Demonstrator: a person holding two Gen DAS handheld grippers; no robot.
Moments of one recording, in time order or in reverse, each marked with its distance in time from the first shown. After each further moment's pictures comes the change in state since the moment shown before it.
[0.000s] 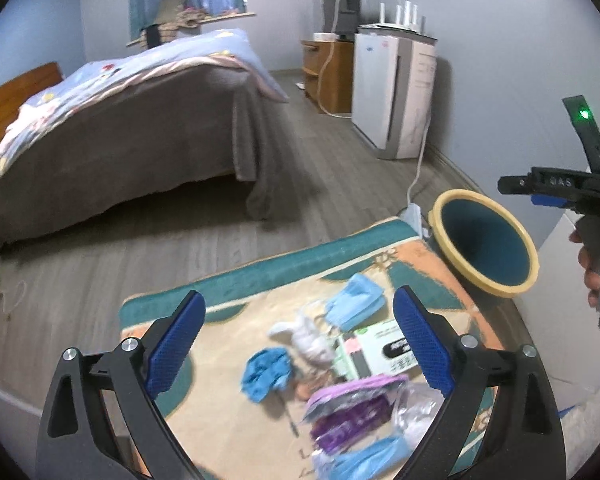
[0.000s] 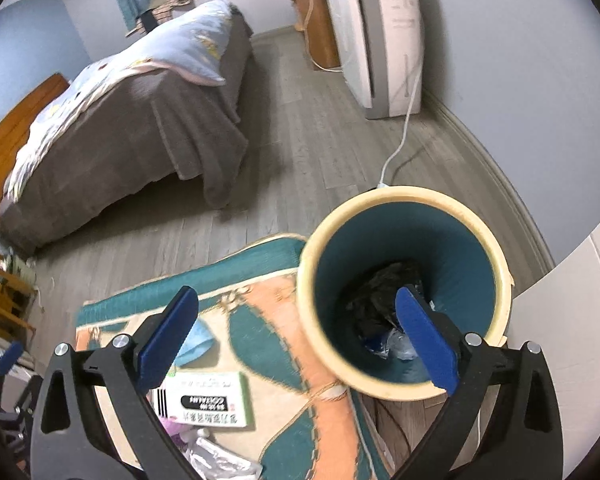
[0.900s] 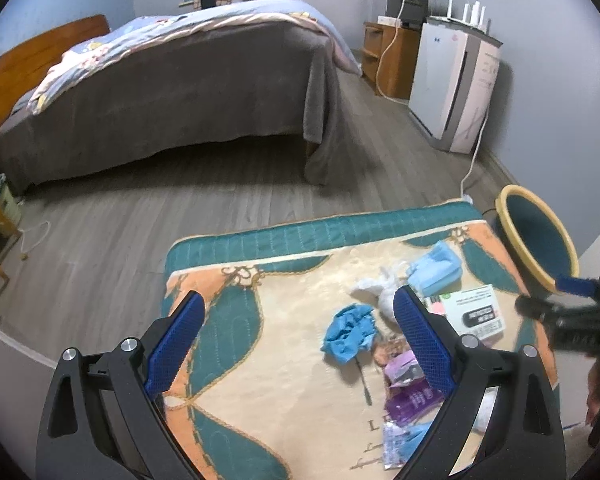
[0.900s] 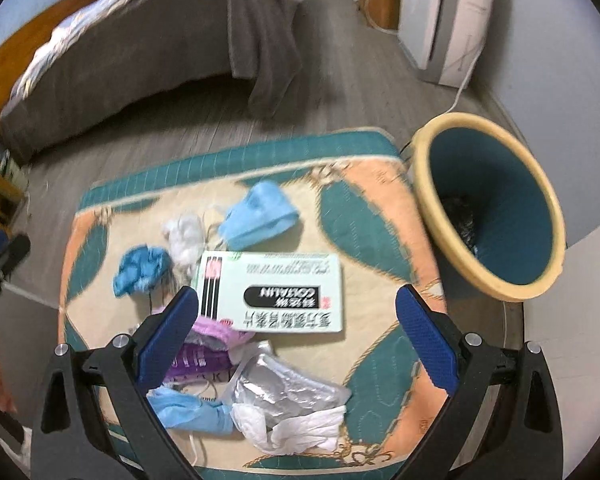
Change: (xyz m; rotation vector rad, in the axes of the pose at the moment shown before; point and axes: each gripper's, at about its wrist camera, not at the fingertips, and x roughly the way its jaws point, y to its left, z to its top) left arm 0.014 0.082 -0.038 -0.148 0.093 0.103; right arm 0.043 0.117 -0.104 -0.204 0.199 -0.041
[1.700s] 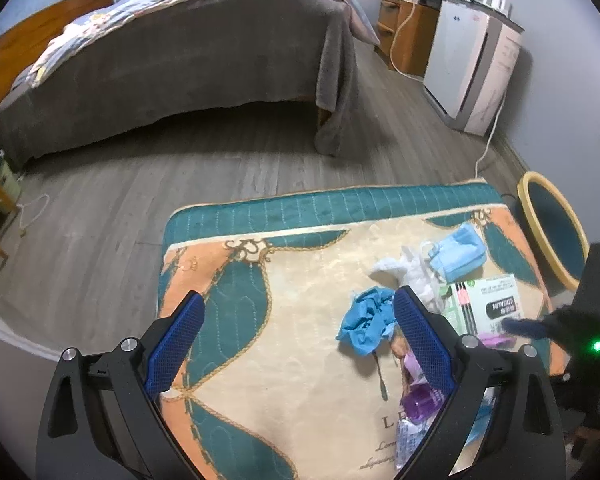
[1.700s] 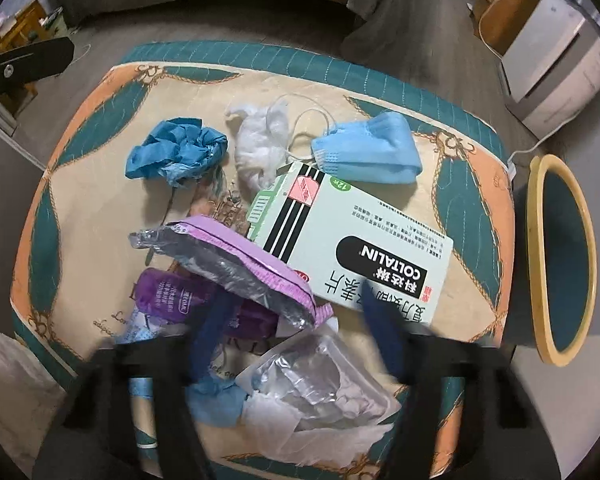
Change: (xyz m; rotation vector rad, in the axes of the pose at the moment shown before) left arm 0.035 0.009 -0.005 -0.020 0.110 0.012; right arm 0.060 0.074 -0.028 -0.395 0.171 0.043
